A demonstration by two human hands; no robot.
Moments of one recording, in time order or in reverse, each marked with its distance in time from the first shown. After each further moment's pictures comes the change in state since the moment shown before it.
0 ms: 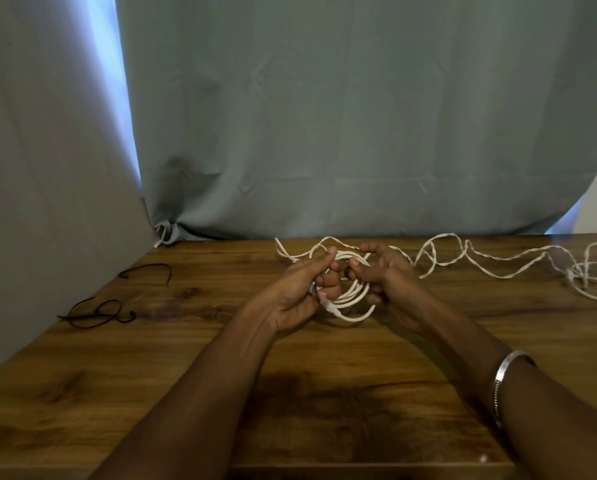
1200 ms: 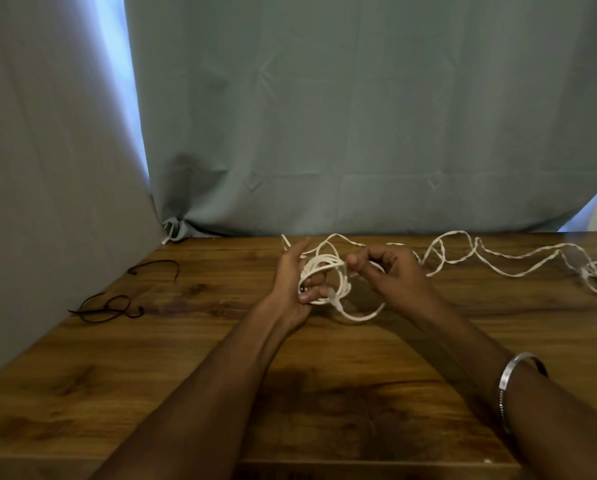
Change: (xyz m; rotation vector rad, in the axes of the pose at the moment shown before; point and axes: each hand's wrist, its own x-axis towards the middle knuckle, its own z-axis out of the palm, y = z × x) left_hand 0.010 -0.003 -0.010 -0.216 0.249 0.013; right_hand -0.008 0.003 0.006 -0.422 -0.045 -0.414
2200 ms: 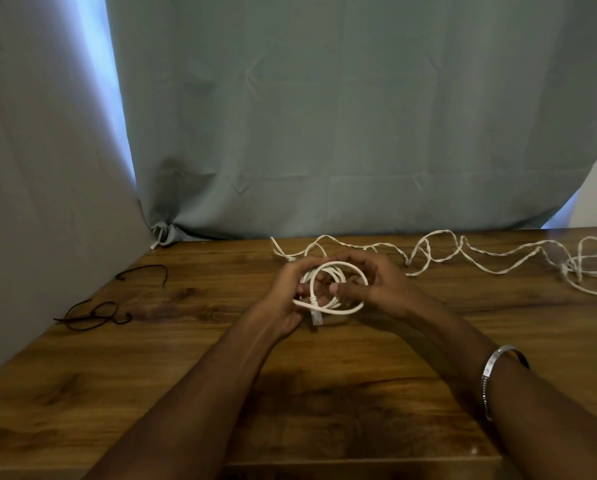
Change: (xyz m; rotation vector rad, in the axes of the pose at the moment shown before) left_hand -0.002 -0.013 0.006 0.135 0.031 -0.026; right_hand -0.004 -0.003 -0.011 0.017 -0.203 0.178
